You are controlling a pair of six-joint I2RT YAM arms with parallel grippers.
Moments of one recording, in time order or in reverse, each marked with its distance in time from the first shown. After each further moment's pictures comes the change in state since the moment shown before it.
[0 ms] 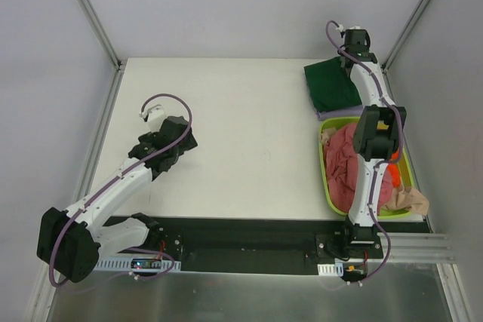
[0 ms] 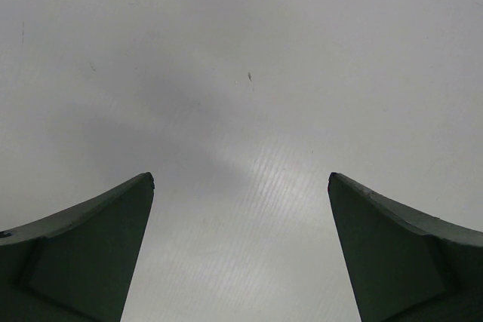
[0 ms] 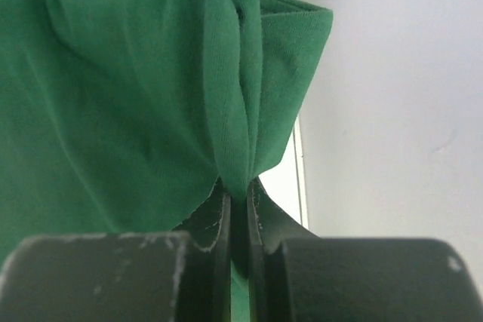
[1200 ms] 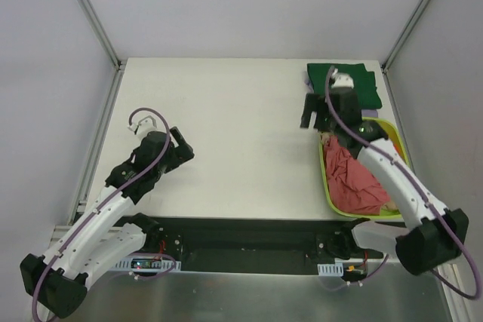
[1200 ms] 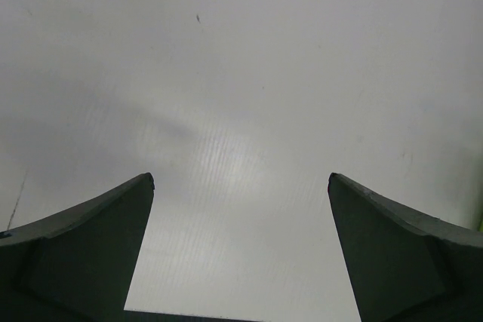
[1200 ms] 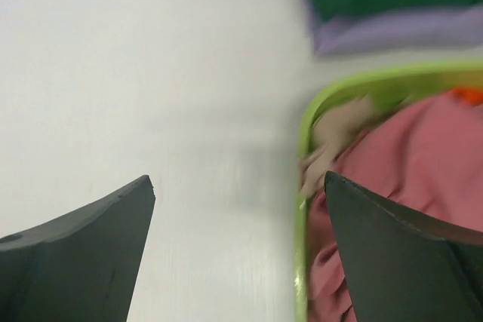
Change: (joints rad) left arm 0.000 -0.311 -0.071 -0.082 0.196 -0.039; right arm 0.295 -1.006 -0.942 0.003 -0.274 0.654
